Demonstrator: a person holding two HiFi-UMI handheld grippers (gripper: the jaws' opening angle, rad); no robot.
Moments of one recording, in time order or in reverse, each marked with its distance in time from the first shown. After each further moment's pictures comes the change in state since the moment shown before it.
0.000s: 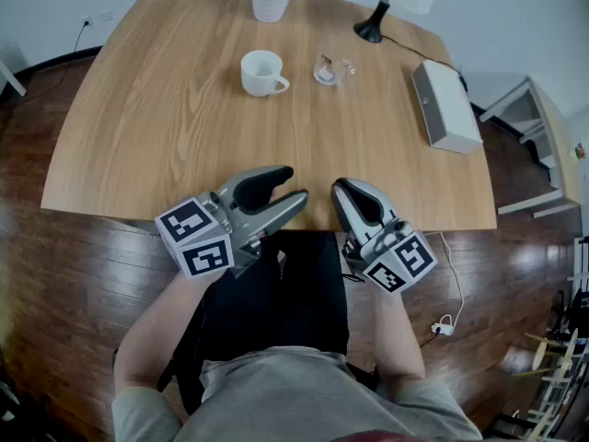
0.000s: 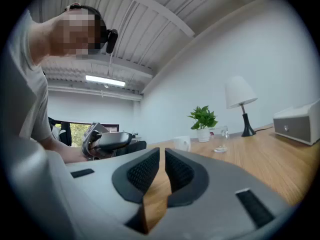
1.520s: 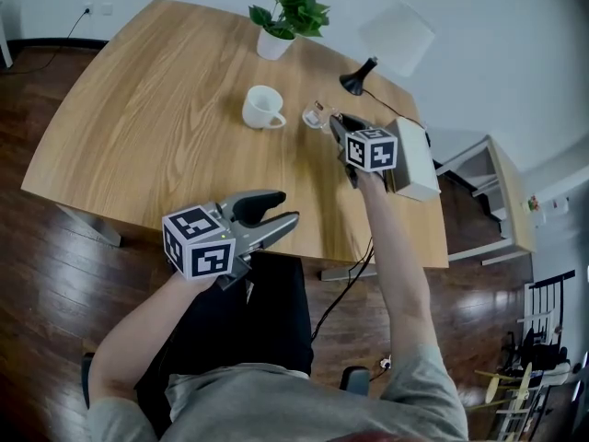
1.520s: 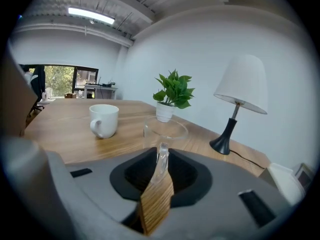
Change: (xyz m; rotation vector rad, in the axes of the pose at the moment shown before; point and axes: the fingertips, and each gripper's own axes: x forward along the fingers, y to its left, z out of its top) left arm -0.018 0.010 0.001 -0.017 0.029 0.011; right arm 0.161 -0.226 -0.021 -0.237 0.485 -0.260
